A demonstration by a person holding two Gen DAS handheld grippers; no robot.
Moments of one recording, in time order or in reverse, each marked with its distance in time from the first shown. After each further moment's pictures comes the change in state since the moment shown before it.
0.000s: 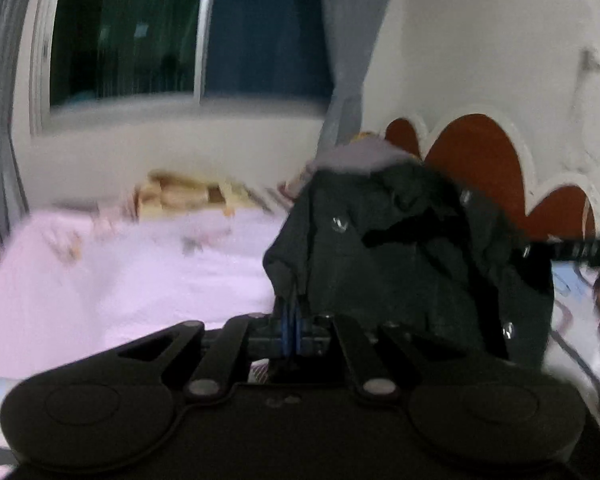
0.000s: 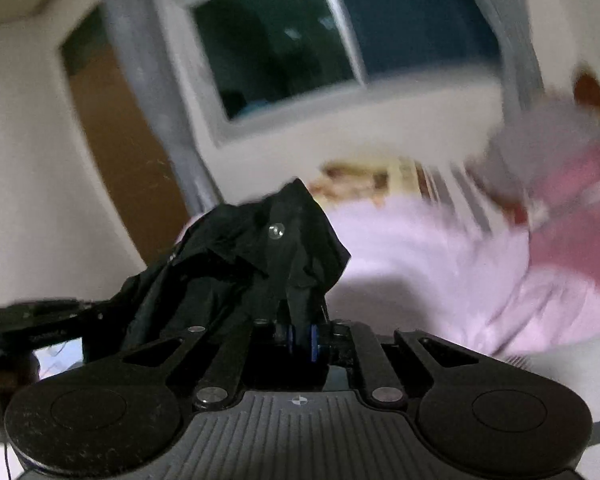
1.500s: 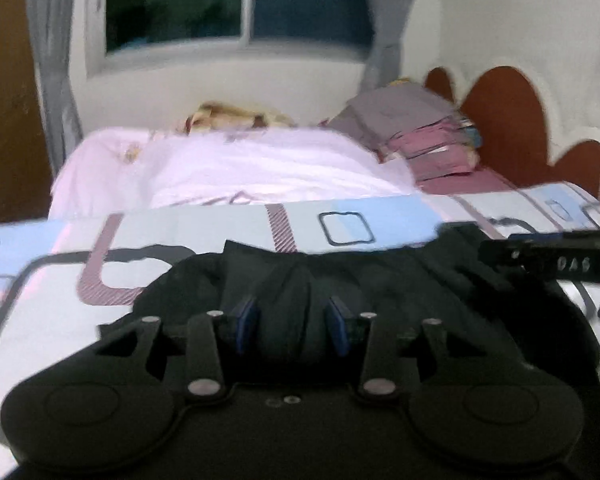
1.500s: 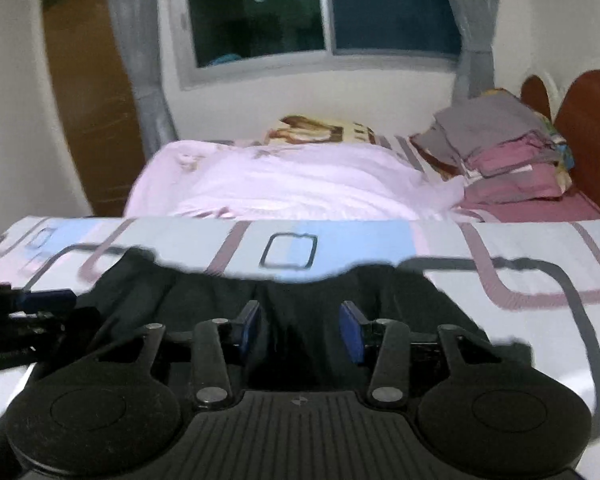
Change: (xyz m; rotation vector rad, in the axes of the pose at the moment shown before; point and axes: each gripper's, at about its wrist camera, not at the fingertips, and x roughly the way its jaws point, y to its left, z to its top) left arm -0.066 -0.050 -0.112 -0.122 0.227 0.144; right arm -0.012 0.098 -0.112 0.019 0.167 -0.271
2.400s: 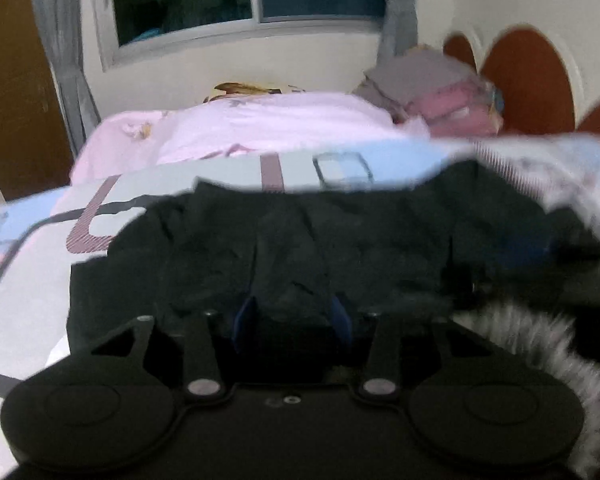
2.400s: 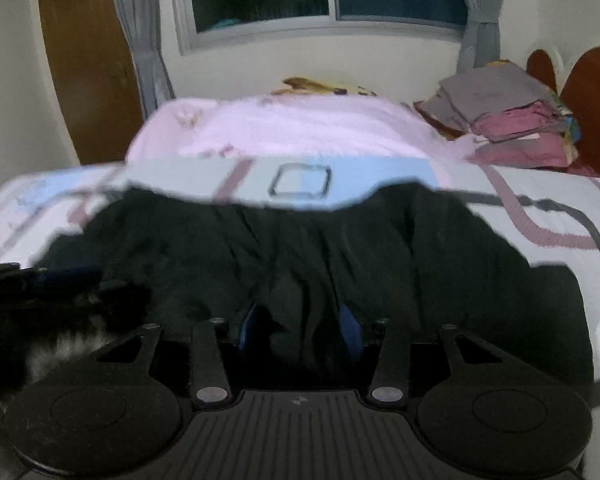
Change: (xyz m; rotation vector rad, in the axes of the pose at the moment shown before) left arm 0.015 -0.057 -0.067 0.101 0.015 0.143; right arm 0.015 0.011 -0.080 -0.070 0.064 -0.013
